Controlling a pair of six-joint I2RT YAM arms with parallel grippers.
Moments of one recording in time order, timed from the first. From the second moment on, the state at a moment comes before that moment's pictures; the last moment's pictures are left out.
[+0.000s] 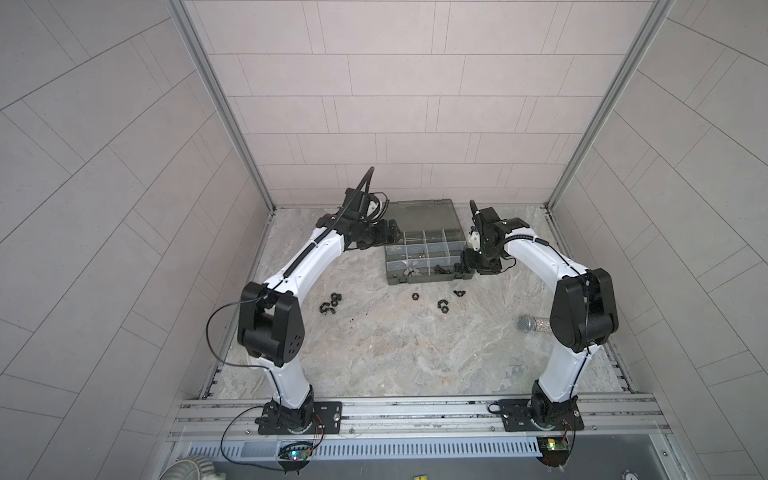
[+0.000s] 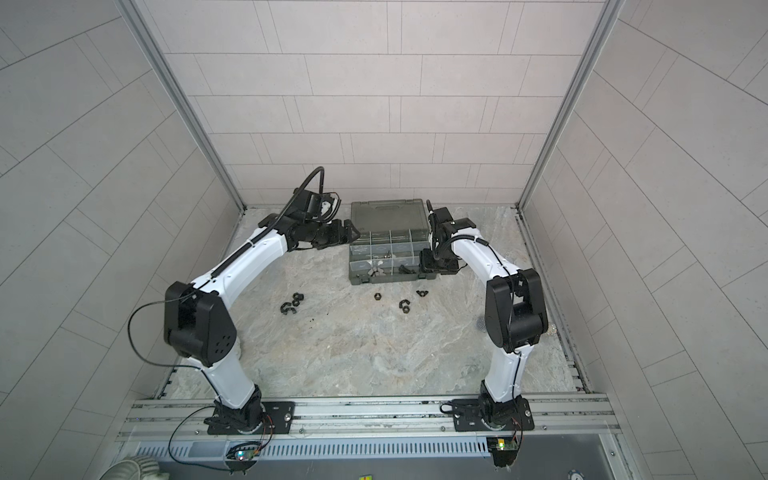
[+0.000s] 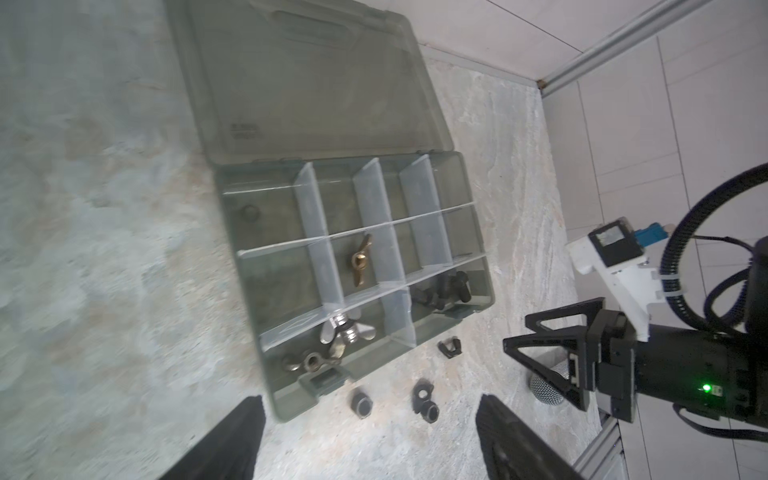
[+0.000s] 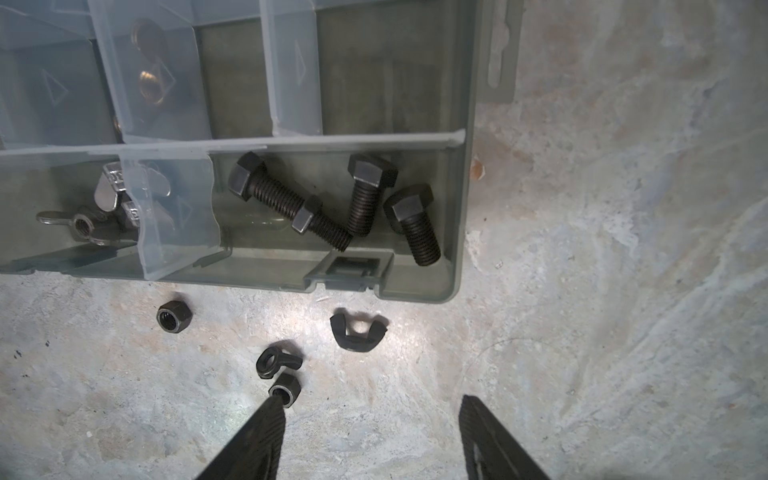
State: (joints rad) left arm -0.37 1.80 1.63 -0.66 0.38 -0.43; right arm 0.23 1.81 1.49 -1.00 -0.13 0.26
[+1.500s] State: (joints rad) left arm -0.39 1.72 1.50 -0.75 0.41 -0.29; right arm 0.30 1.86 1.24 -0.73 -0.13 0.64
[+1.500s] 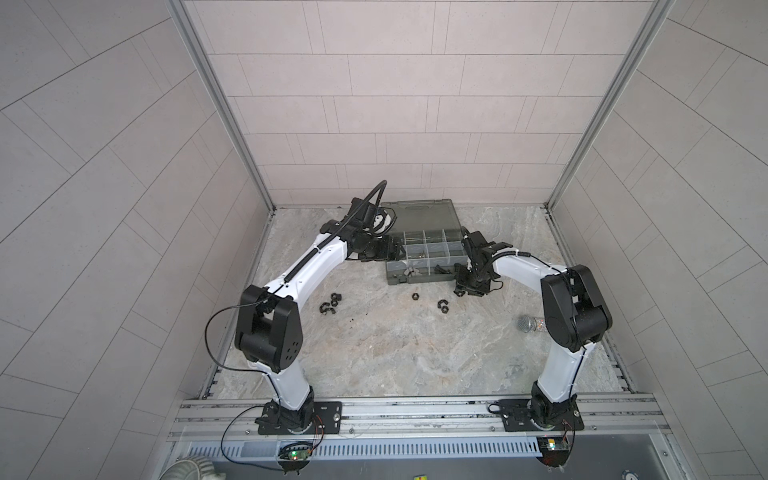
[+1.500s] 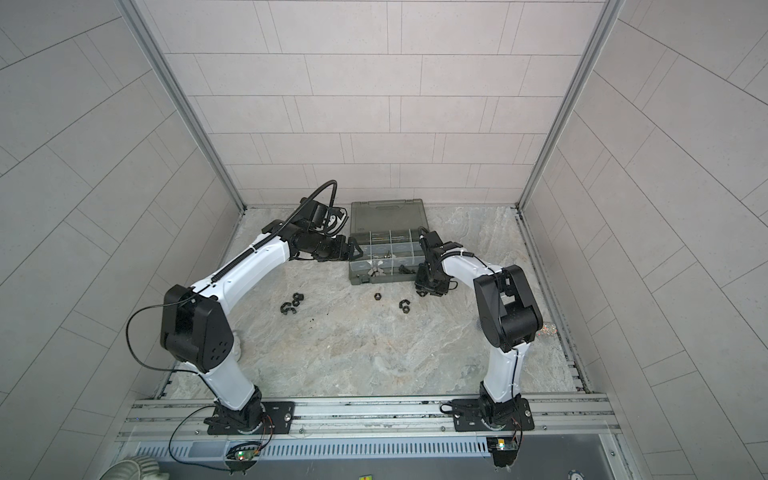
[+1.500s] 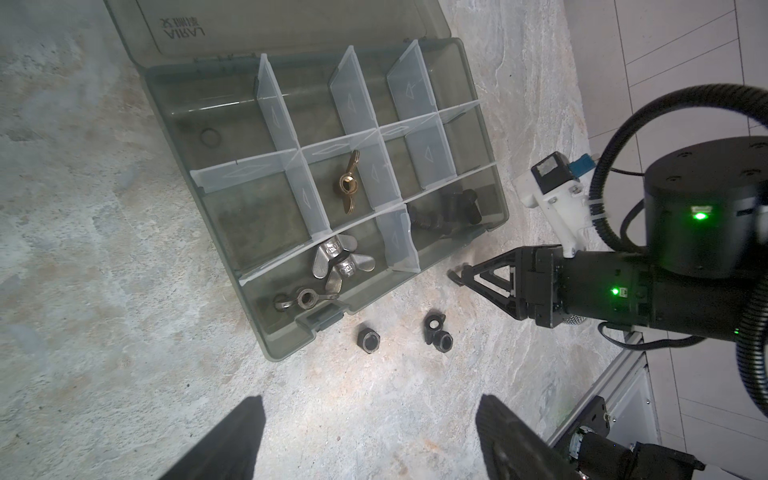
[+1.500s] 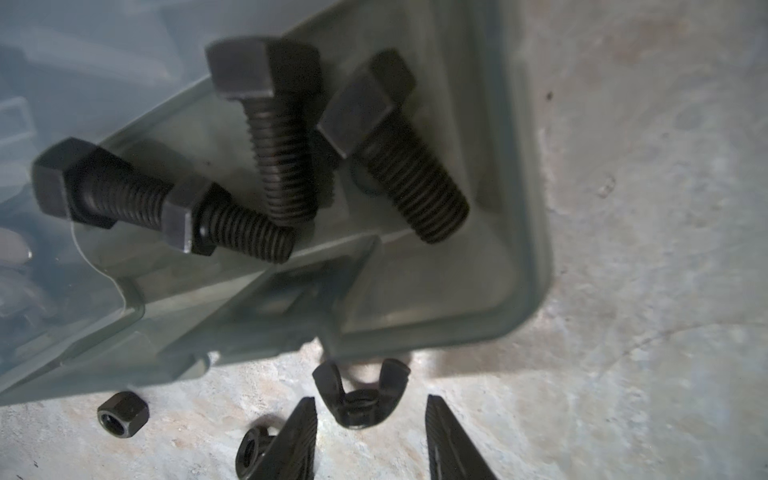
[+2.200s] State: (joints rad) left arm -0.39 1.70 1.49 -0.74 0.41 -0.29; right arm 0.31 1.90 1.27 -0.72 -0.15 0.64
